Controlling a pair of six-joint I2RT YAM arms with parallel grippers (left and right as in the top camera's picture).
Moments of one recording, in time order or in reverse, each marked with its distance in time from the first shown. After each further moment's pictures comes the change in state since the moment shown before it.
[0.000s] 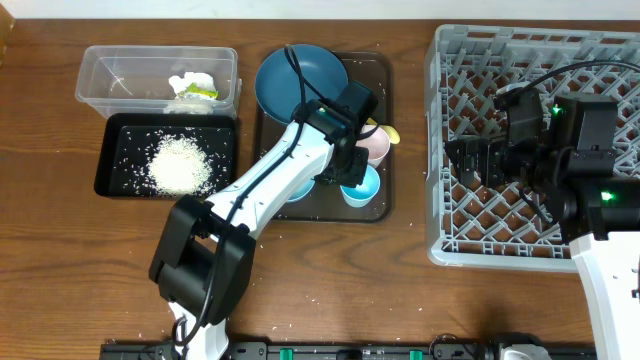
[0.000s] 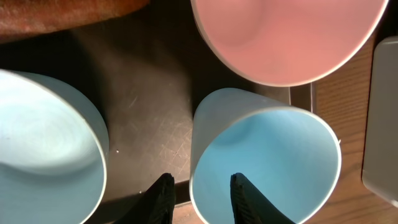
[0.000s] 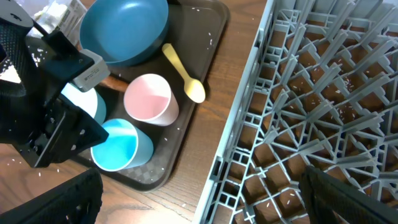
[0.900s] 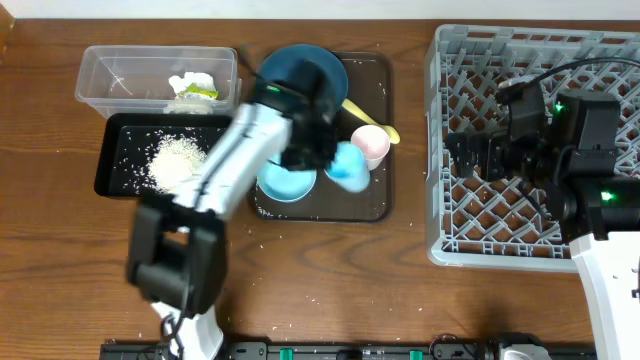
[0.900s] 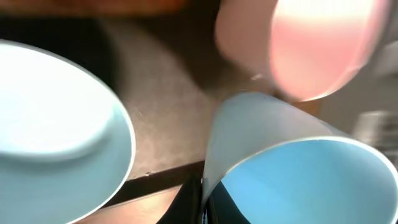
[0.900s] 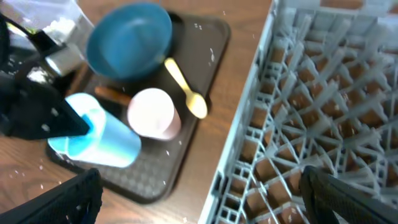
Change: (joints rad) left arm 0.239 -0.040 -0.002 -0.020 0.336 -0.007; right arm 0.000 0.001 0.000 0.075 -0.029 0.019
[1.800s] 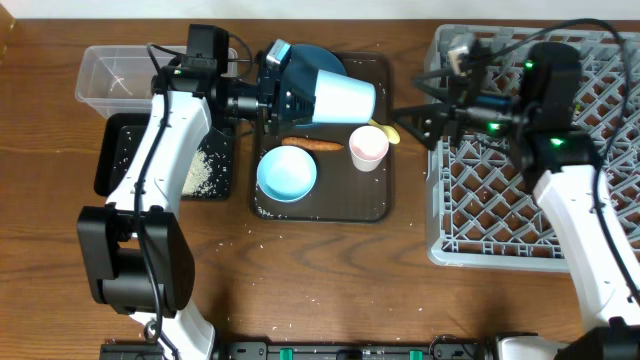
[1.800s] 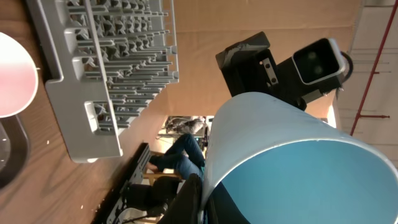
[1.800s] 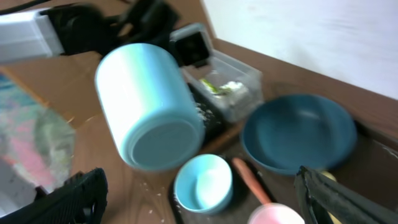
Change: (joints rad) left arm 0.269 -0.045 0.000 0.179 1.037 -0.001; right arm 0.064 0.274 0.000 0.559 -0.731 0.032
